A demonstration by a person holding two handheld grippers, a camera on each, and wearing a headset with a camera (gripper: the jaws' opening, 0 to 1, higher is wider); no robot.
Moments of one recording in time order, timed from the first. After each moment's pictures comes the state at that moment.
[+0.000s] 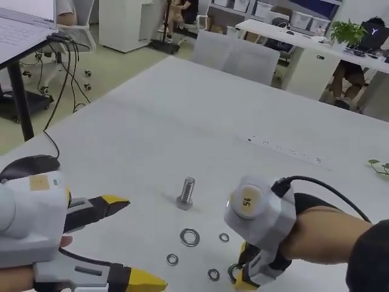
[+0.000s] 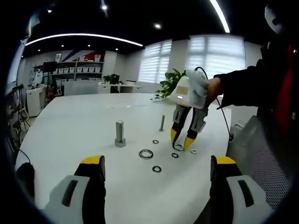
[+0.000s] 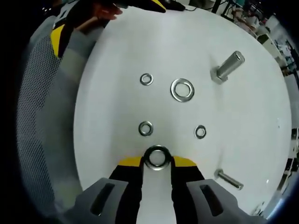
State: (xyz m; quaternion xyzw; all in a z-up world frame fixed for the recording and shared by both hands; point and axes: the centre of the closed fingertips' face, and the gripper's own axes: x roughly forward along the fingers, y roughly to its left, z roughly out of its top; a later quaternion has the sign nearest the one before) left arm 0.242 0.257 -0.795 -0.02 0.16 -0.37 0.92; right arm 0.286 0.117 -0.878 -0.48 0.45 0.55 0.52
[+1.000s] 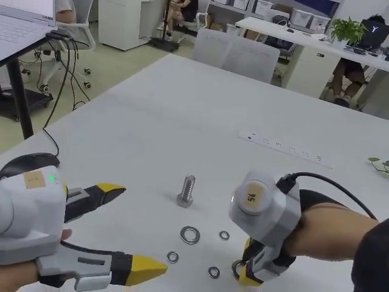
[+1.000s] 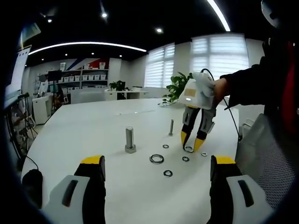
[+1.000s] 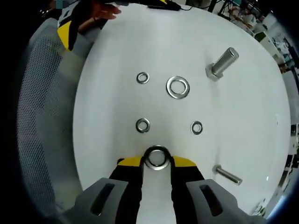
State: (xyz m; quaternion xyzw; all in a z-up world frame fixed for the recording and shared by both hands) left arm 0.252 0.269 -0.790 0.00 0.13 -0.34 0.93; right arm 0.288 0.114 -0.874 -0.48 0.45 0.54 0.53
